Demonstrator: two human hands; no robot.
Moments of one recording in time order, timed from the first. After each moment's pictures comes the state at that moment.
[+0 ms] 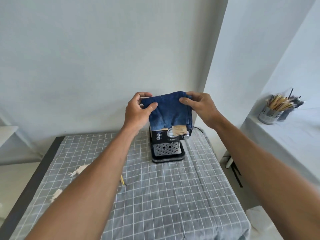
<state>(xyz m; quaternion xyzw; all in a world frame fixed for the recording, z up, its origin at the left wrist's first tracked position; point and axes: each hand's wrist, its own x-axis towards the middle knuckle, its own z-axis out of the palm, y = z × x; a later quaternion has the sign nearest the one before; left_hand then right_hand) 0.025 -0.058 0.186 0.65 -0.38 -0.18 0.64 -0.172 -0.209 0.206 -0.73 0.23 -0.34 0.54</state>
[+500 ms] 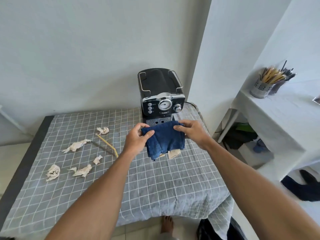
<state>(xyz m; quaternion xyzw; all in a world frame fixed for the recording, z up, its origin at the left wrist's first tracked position) -0.037 0.009 0.028 0.73 -0.32 -0.33 0.51 -0.239 -0.148 0.043 -0.67 0.38 -0.20 0.60</state>
